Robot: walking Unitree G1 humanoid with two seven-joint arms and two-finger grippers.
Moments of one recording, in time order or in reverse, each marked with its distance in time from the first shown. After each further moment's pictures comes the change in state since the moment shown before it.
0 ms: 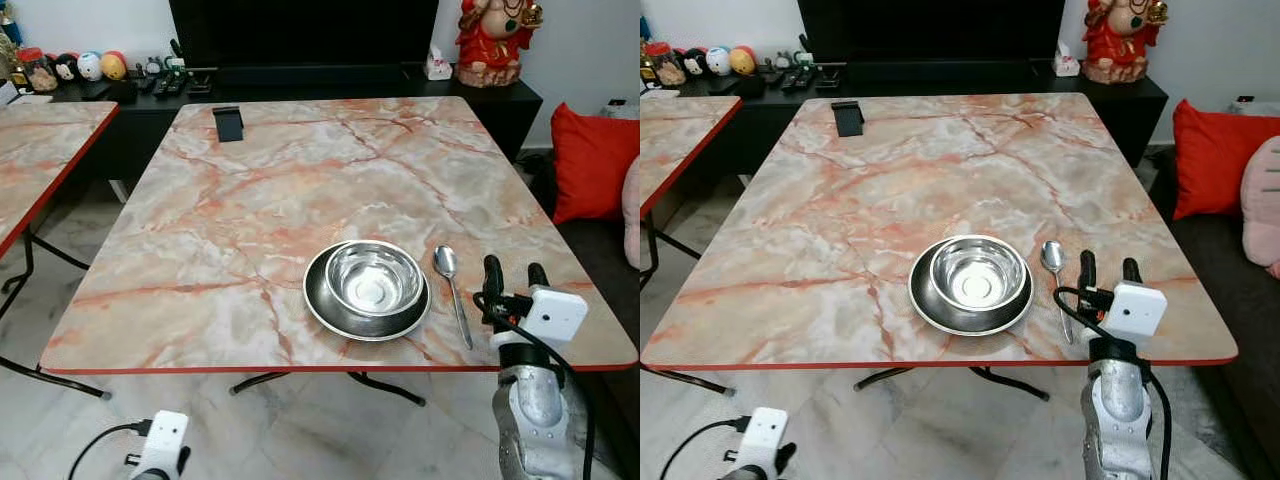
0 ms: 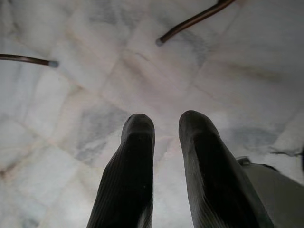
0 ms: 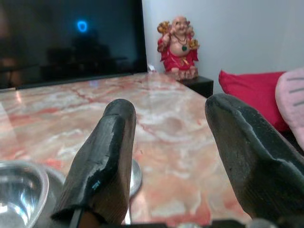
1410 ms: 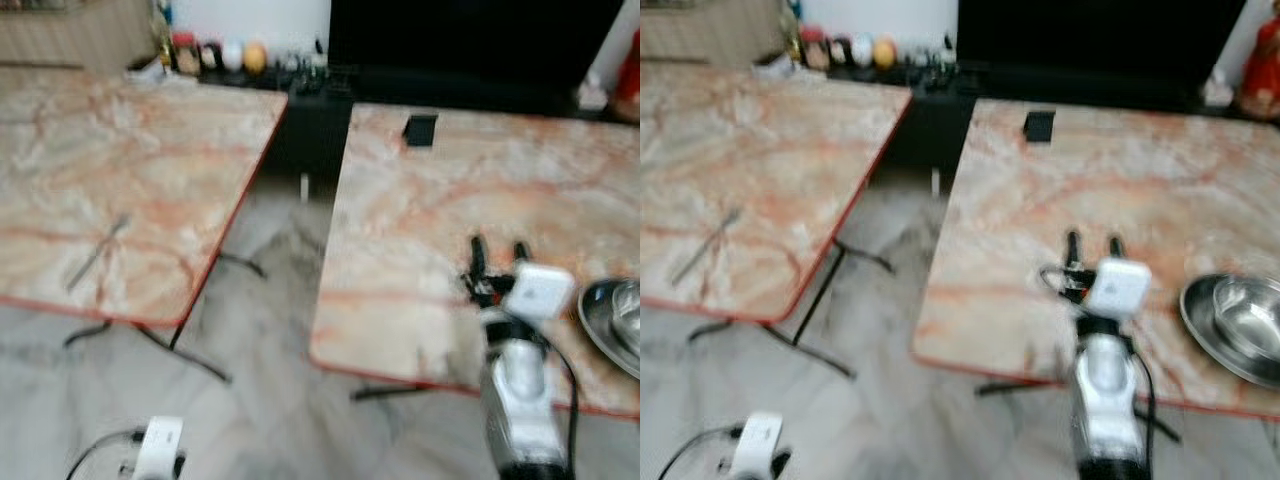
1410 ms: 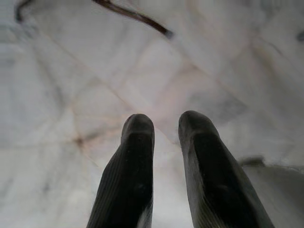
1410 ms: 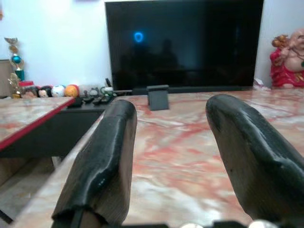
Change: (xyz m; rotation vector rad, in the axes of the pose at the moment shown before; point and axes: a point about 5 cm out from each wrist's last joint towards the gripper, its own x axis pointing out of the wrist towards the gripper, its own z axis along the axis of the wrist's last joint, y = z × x) left arm -0.003 0.010 -0.005 -0.039 -0.015 0.052; right arm 0.015 0.024 0.011 0.018 -0.037 0.079
